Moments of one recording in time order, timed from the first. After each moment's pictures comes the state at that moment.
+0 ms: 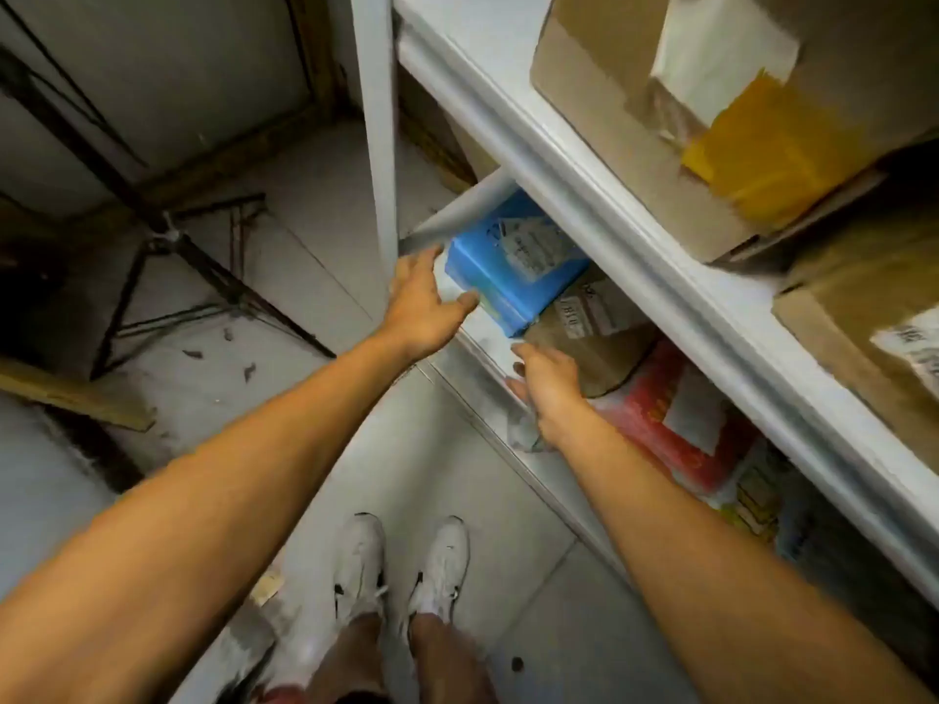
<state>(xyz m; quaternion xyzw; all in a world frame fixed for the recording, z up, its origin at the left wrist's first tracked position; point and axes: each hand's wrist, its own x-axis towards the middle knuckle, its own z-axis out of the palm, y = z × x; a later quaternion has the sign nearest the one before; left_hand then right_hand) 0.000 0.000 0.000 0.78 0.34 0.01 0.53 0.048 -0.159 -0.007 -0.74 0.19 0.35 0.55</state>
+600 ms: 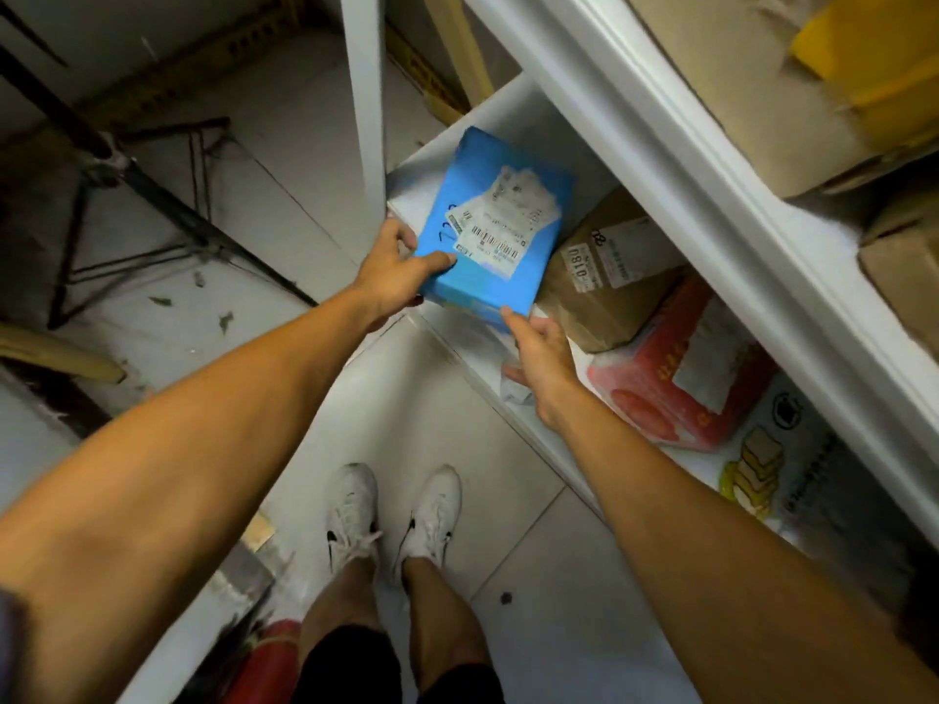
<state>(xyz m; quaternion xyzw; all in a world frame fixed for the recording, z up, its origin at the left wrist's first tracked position) -0.004 0.018 -0.065 0.61 0.42 -0.03 0.67 0.034 -0.171 -0.021 -0.79 0.15 0.36 0.47</state>
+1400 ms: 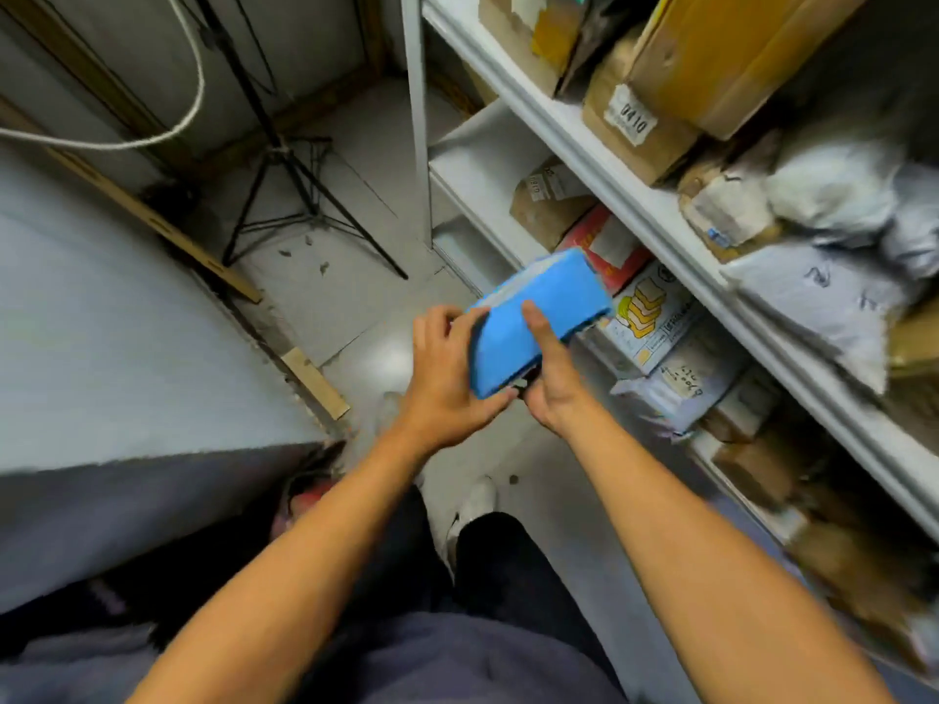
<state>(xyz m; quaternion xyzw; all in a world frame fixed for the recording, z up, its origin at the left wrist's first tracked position) -0.307 -0.281 0.215 0.88 0.22 0.12 0.40 -0.197 -0.379 0.230 -0.60 0.14 0.43 0.65</state>
